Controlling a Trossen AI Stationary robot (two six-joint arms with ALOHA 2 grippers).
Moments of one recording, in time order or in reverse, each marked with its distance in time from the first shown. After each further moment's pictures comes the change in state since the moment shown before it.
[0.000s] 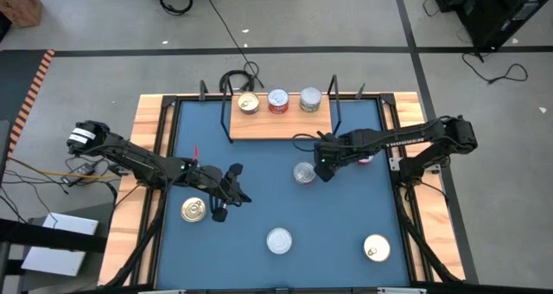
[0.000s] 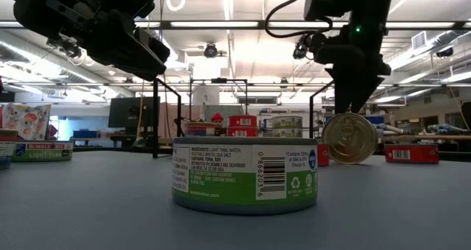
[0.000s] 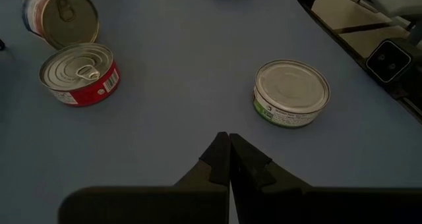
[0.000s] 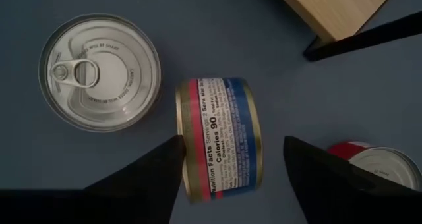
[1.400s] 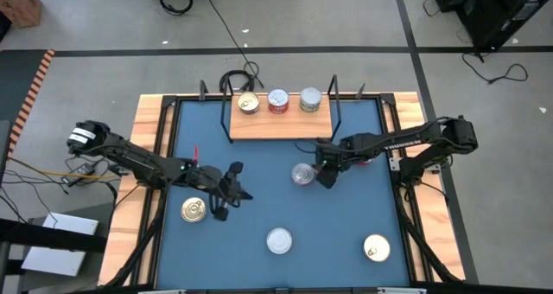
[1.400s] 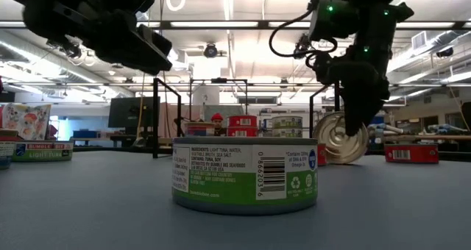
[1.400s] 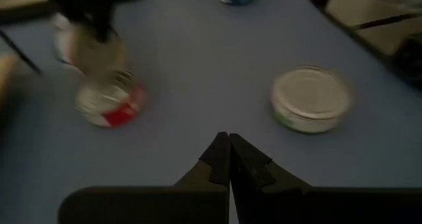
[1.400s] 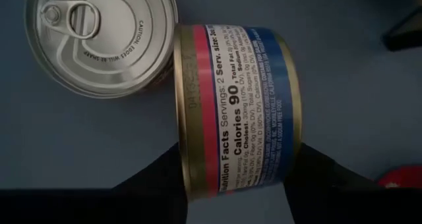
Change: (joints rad) left arm -0.004 0.000 0.000 0.033 -0.070 0.084; right arm -0.024 -0.015 -0.162 0.226 -0.126 -0.146
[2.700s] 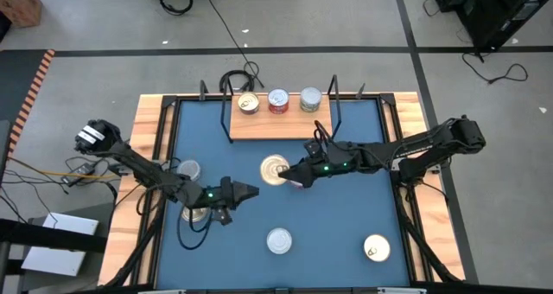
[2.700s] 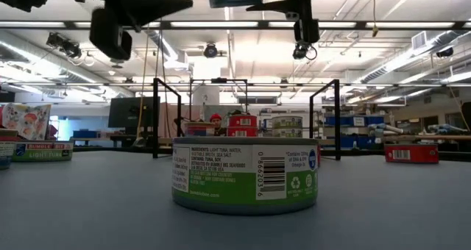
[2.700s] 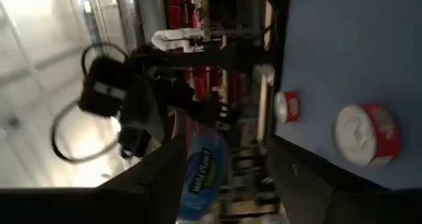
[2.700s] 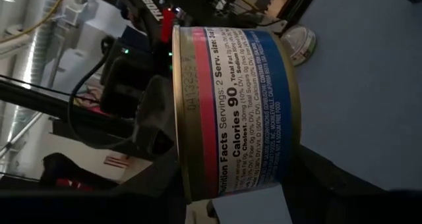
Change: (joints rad) left arm -0.250 0.104 0.000 0.573 -0.600 1.513; right arm 0.174 -0.072 0.027 1.012 -0.053 0.455
